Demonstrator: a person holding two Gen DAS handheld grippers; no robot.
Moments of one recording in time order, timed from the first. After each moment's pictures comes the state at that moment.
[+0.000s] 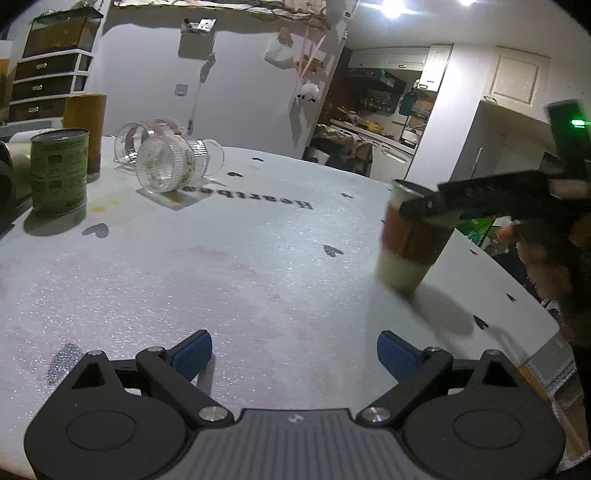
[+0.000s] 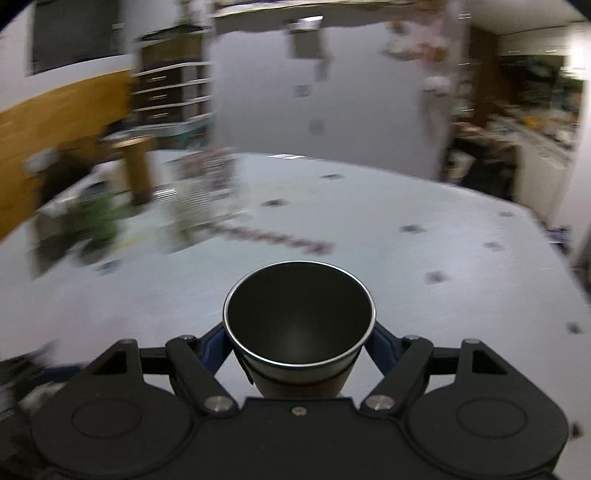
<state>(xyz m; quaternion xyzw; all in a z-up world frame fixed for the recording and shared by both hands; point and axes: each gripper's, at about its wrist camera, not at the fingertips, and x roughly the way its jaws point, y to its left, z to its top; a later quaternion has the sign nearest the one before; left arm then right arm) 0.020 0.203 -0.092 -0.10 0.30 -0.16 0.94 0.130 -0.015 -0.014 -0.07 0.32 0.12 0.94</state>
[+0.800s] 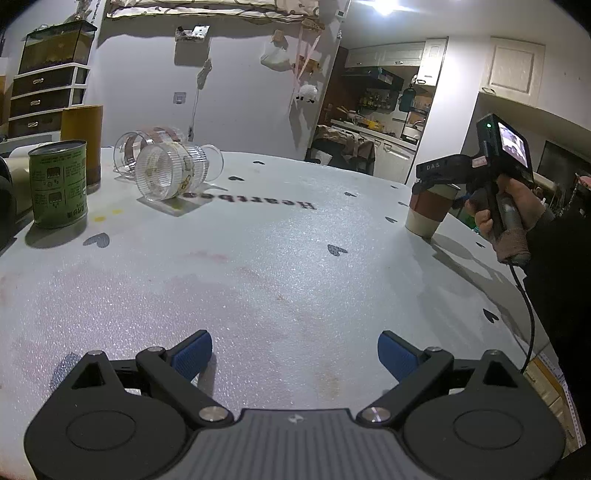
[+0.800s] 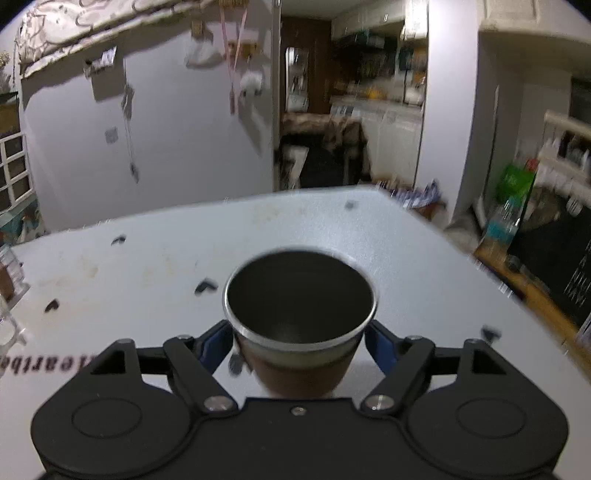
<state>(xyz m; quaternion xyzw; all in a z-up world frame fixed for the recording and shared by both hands) 0.023 0.198 -0.094 -0.07 0.29 -0.15 0.94 0.273 -0.131 -0.041 0.04 0.30 -0.10 0.95</state>
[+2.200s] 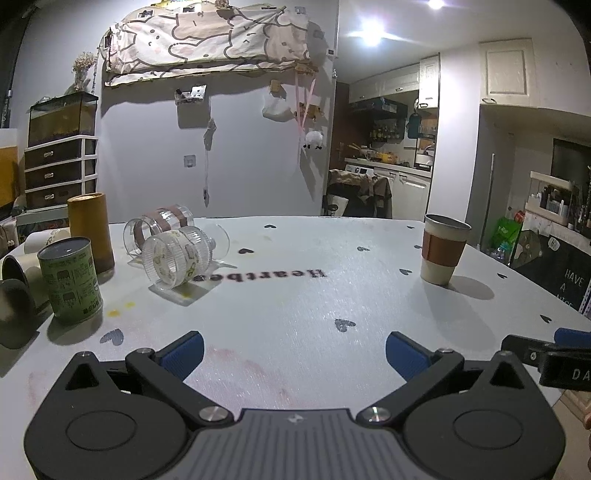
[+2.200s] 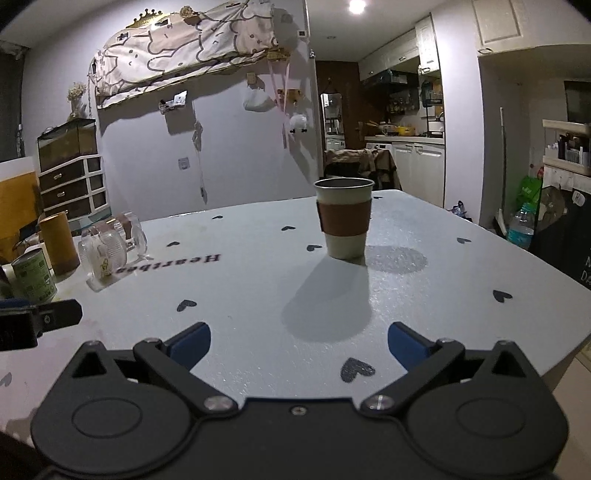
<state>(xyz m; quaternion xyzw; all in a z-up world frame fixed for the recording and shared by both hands) 0.035 0.168 -0.054 -0.01 0.22 -0.10 0.97 0.015 -0.071 -0.074 0.05 0.21 -0.03 0.98</state>
